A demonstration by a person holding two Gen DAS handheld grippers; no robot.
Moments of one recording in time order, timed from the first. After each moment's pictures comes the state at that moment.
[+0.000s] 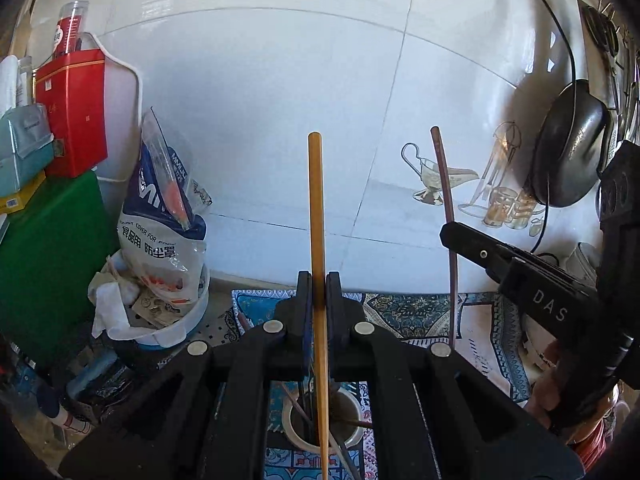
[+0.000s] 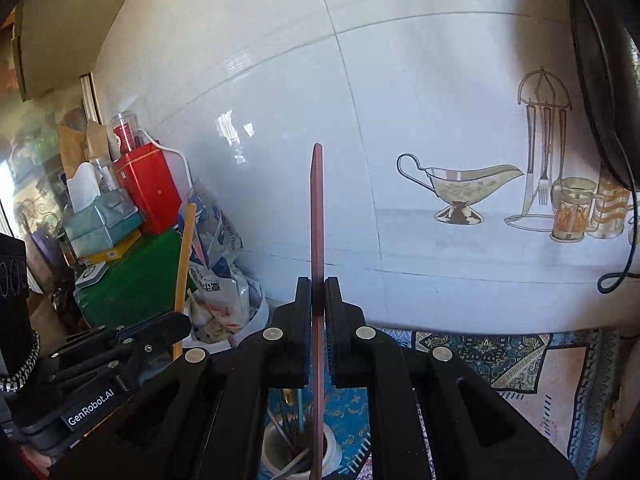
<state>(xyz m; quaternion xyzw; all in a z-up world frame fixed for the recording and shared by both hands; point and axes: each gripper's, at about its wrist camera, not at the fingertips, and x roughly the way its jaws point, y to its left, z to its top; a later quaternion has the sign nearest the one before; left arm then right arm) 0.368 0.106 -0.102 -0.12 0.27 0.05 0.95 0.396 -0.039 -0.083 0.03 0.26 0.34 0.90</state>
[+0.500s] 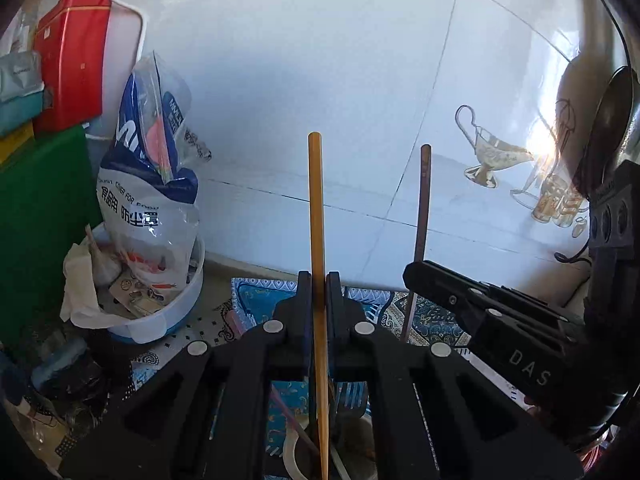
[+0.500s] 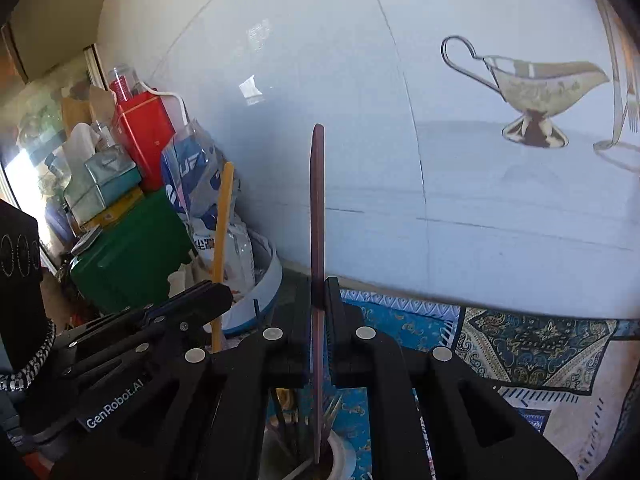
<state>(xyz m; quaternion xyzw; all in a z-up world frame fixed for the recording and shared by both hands) 0.412 0.118 -0.167 -0.14 0.28 0.08 0.95 0.426 -0.008 -0.147 0.03 0.32 0.40 0.86</state>
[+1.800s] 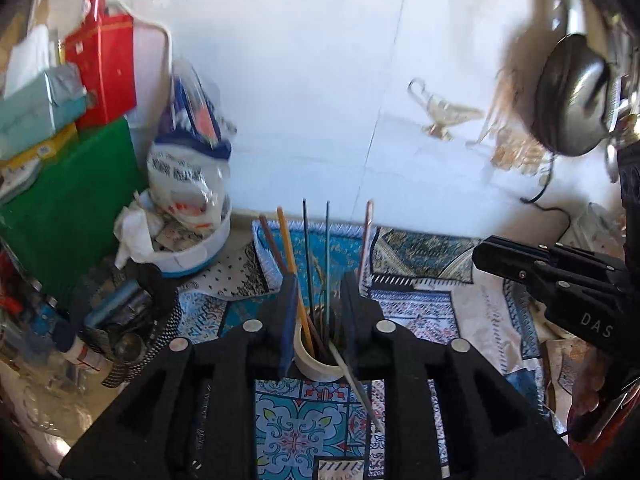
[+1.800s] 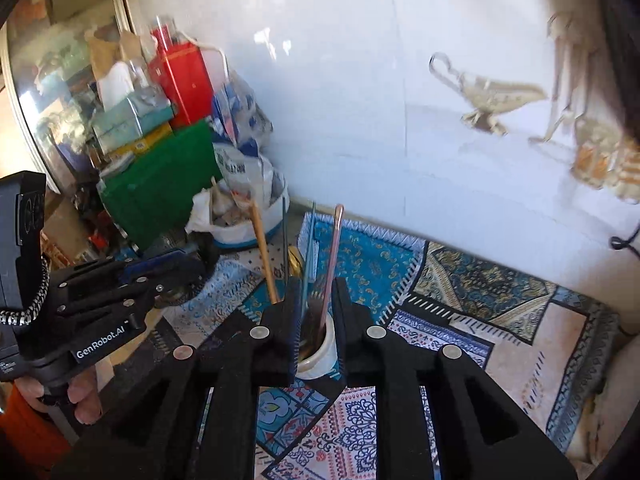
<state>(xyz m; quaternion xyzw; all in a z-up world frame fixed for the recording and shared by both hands) 0.293 0.077 -0.113 -0.11 0.33 0.08 0.94 0.333 -0.078 -0.088 -0.06 0.34 0.39 0.85</state>
